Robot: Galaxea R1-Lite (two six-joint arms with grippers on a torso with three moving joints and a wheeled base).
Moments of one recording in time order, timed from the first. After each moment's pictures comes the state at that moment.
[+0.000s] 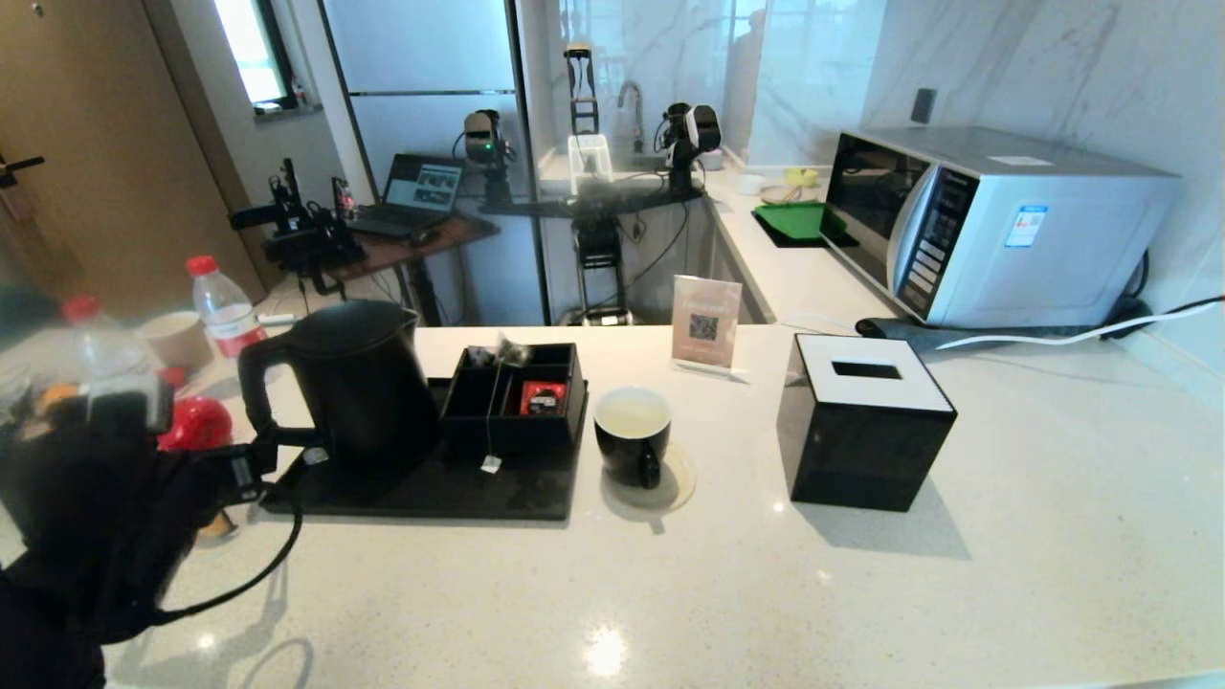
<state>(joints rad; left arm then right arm) 0.11 1.82 -0.16 -1.52 0.30 0.02 0.00 0.00 0.00 0.00 0.01 -0.02</state>
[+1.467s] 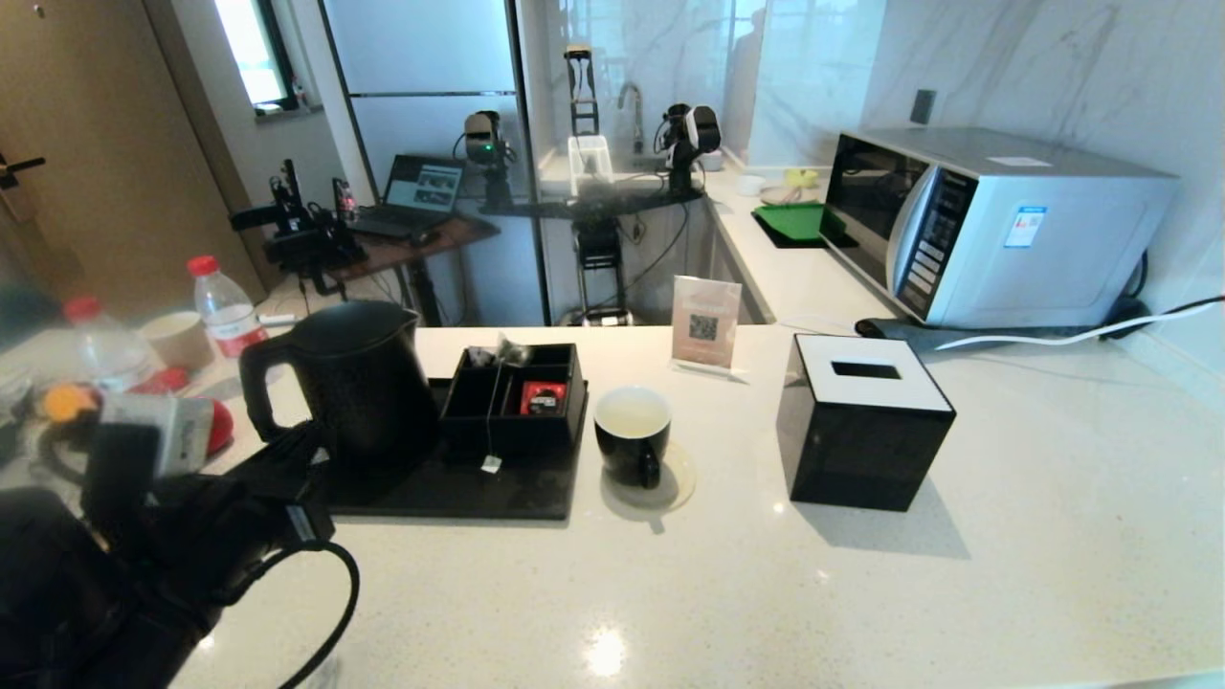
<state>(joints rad) -0.34 1.54 -0.03 -1.52 0.30 0.01 0.00 0.00 0.00 0.00 0.01 -0.02</state>
